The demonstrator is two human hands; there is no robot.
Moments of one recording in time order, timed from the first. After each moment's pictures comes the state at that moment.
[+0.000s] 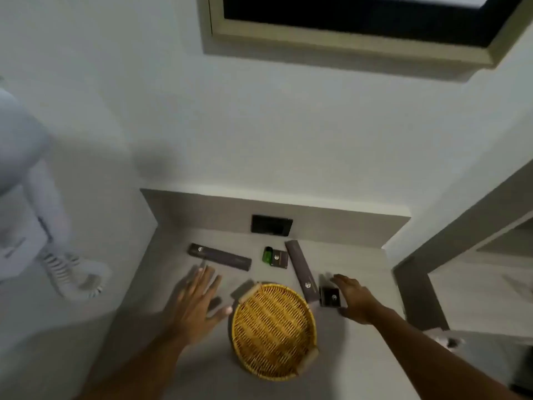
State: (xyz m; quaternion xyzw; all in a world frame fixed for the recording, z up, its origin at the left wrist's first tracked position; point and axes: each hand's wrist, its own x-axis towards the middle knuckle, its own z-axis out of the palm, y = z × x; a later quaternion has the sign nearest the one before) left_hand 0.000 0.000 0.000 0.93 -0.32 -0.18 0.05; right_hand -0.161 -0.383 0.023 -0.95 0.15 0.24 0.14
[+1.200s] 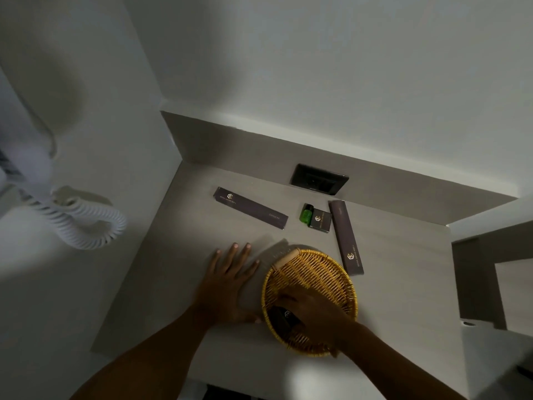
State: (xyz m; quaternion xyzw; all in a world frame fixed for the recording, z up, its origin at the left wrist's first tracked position) left_hand -0.020 0.015 -0.087 0.89 -0.42 -0.17 0.06; right_hand -0.128 -0.222 -0.035 -0.94 -0.18 0.25 0.15
